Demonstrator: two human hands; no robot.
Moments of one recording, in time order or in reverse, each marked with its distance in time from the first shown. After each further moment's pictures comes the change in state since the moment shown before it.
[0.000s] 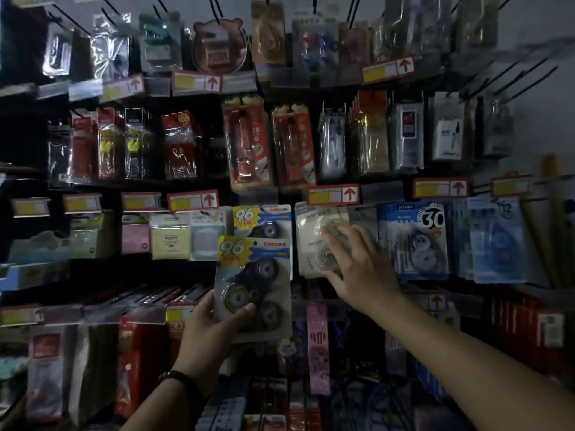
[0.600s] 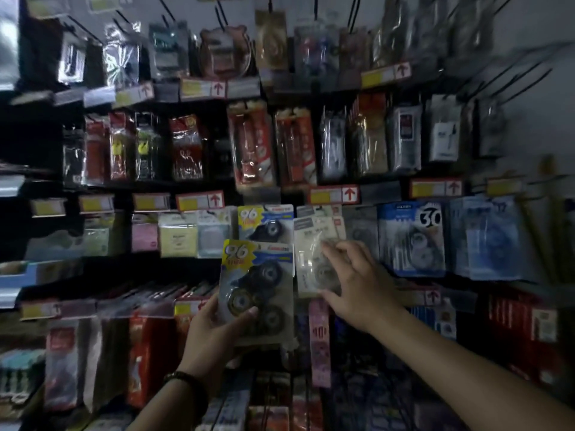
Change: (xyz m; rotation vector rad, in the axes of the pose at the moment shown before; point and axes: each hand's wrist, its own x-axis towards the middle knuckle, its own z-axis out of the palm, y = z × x) left_hand -0.029 0.007 0.004 0.027 0.012 0.019; right_hand -0.033 -0.020 -0.023 0.185 -0.070 0.013
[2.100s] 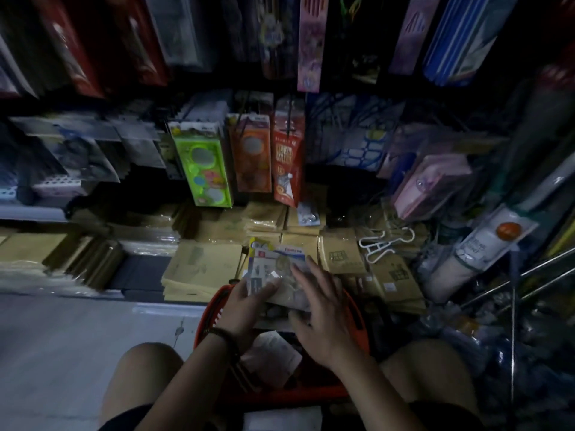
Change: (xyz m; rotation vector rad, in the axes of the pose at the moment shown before) left_hand -0.308 -0.329 -0.048 -0.061 0.054 -0.927; right_hand -0.500 -0.136 0.132 0.631 -0.661 0.489
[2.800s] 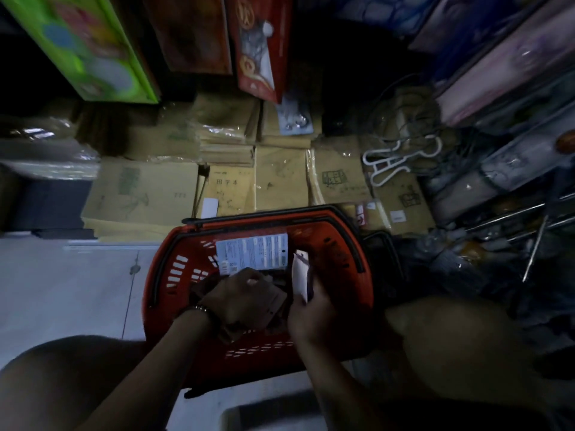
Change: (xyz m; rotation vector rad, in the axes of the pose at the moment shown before) left_hand 0.153 -0.133 -0.062 0.669 -0.168 -0.487; right_hand -0.011 0.138 0.187 0.218 0.287 0.955
